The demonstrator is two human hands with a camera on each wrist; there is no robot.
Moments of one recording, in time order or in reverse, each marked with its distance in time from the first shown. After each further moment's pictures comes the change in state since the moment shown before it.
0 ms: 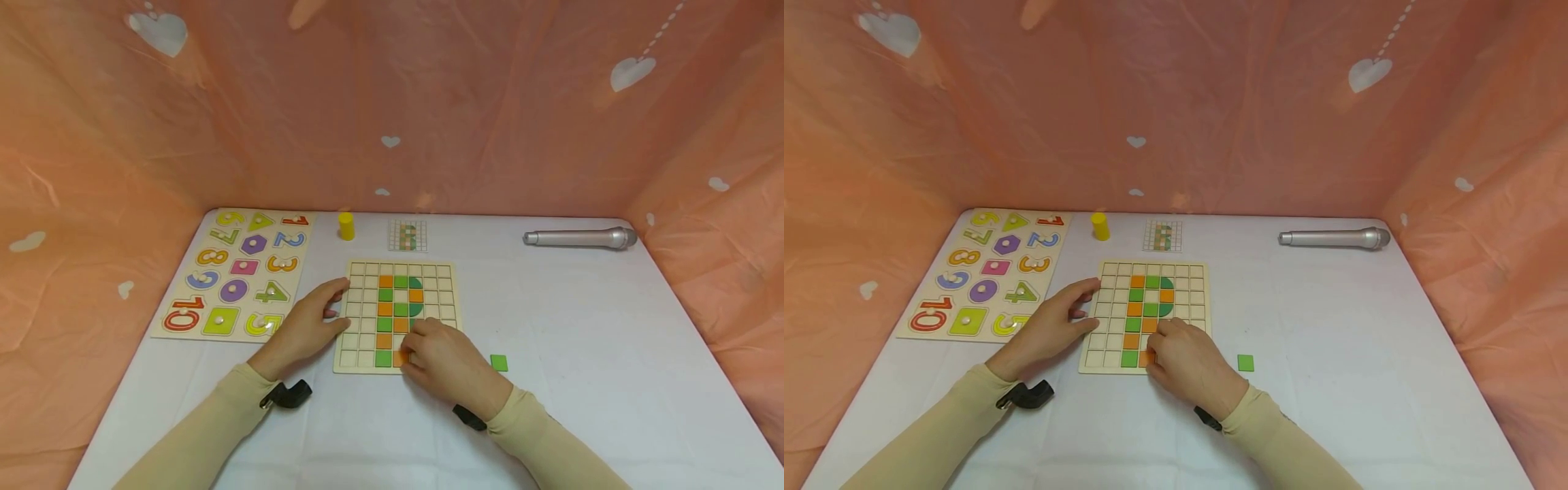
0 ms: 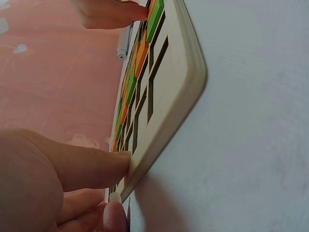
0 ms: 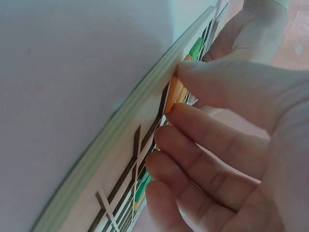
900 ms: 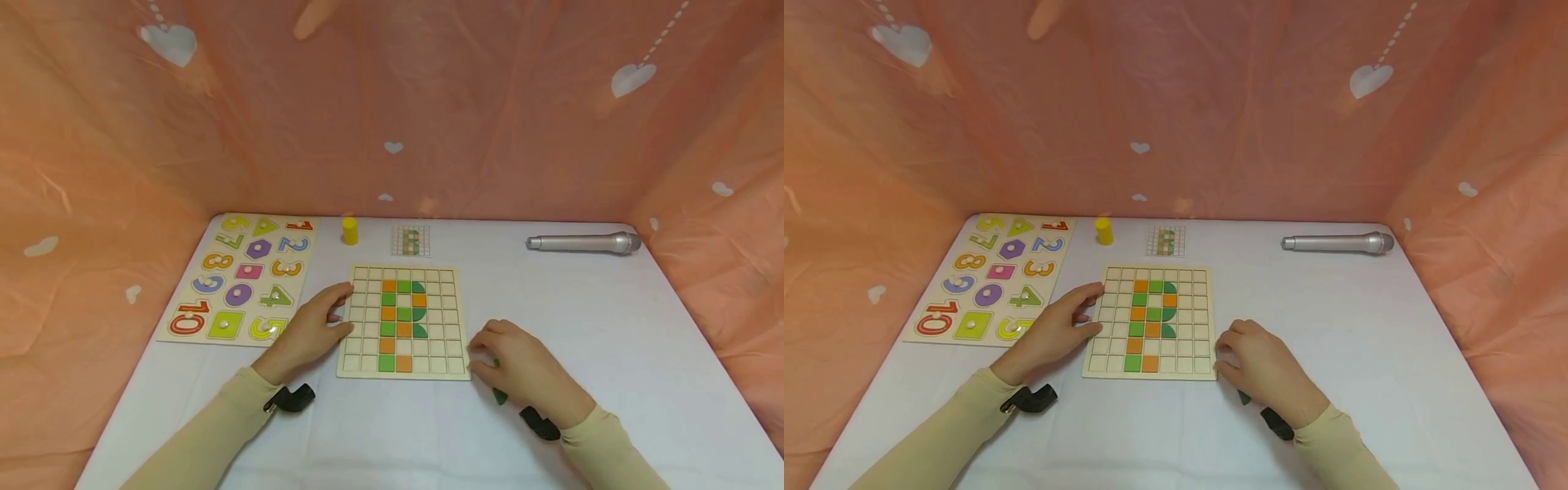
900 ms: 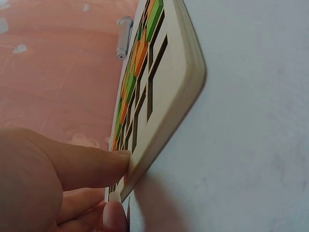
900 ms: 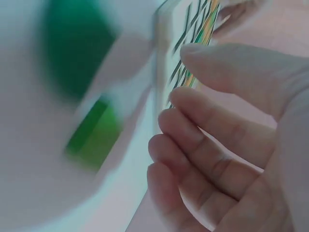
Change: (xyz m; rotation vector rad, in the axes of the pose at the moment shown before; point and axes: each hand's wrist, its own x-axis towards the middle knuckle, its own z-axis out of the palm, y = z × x) left_hand -0.001 0.000 0.002 -0.004 0.012 0.017; right_hand -0.059 0.059 -0.035 0.000 -0.025 0.220
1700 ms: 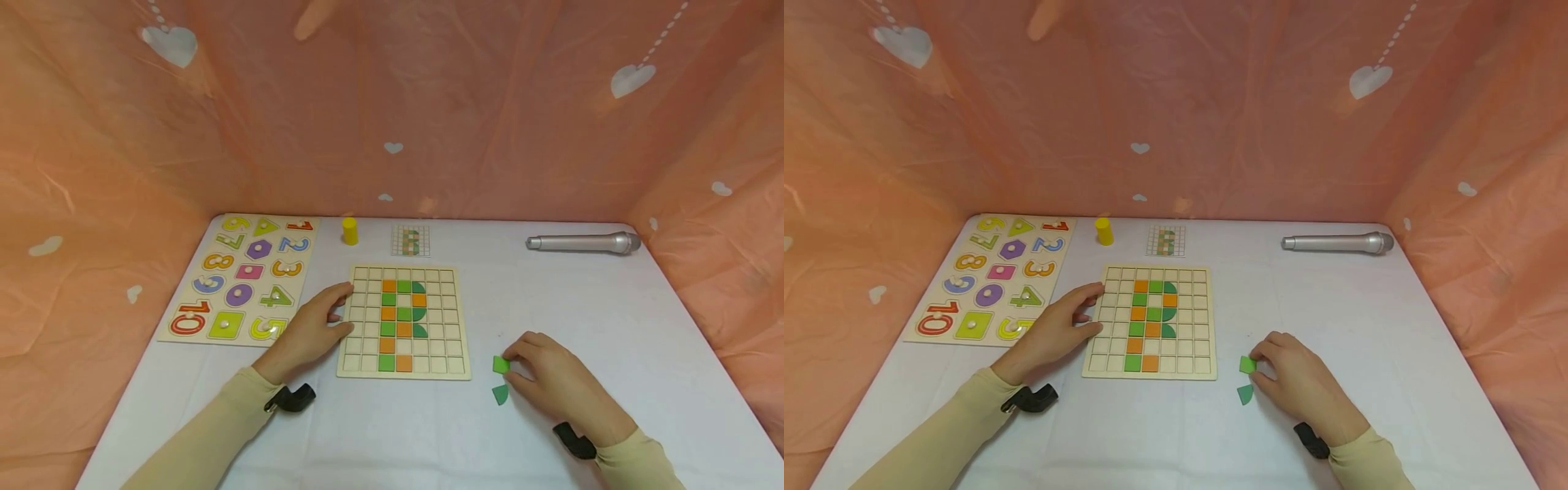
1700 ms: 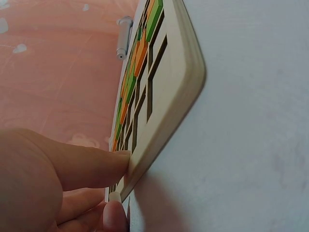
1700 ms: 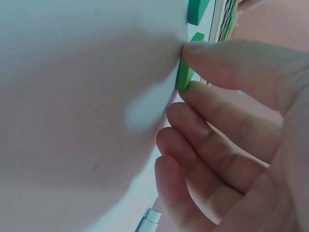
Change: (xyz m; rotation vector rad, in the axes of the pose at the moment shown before) left_hand 0.000 0.001 0.000 0.002 0.005 -0.017; right_hand -0.040 0.033 -0.004 0.010 0.015 0.097
